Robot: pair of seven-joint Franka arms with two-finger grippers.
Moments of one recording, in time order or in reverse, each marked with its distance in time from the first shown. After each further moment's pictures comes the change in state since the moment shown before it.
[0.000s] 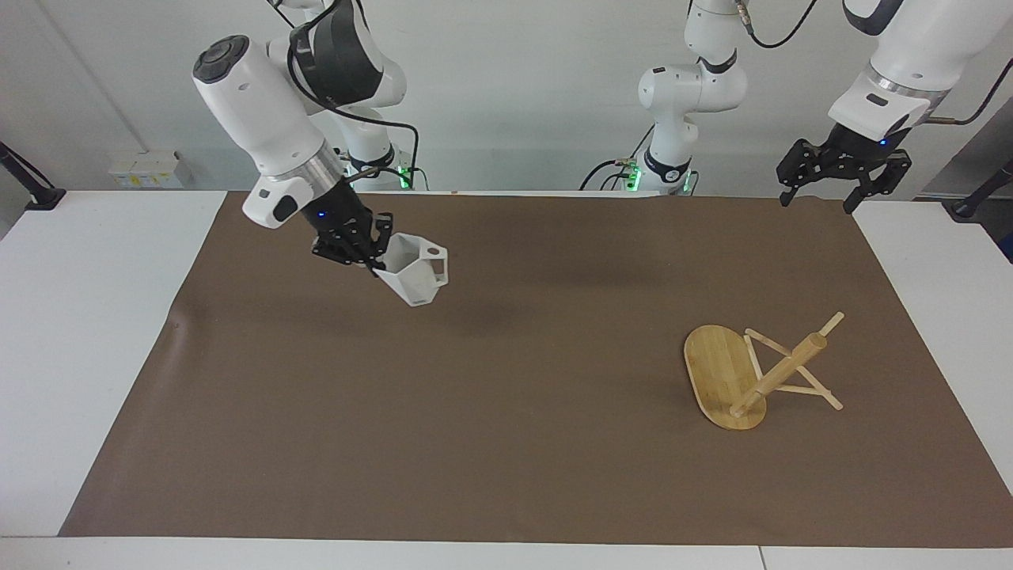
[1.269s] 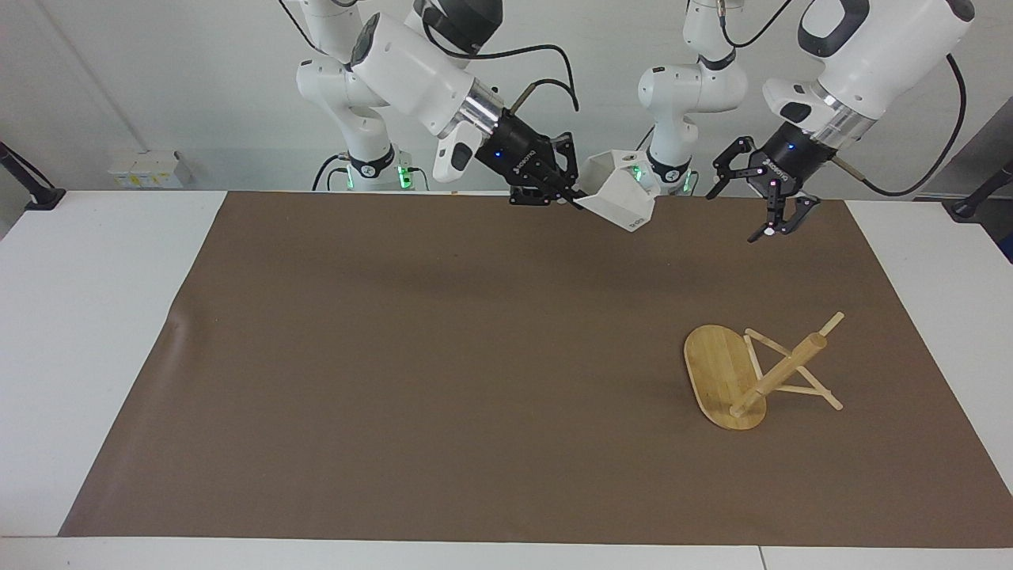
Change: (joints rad) left arm -0.059 -0.131 -0.023 -0.311 -0.440 0.221 0.920; right arm 0.057 0.089 0.393 0.017 0.394 0.495 0.178
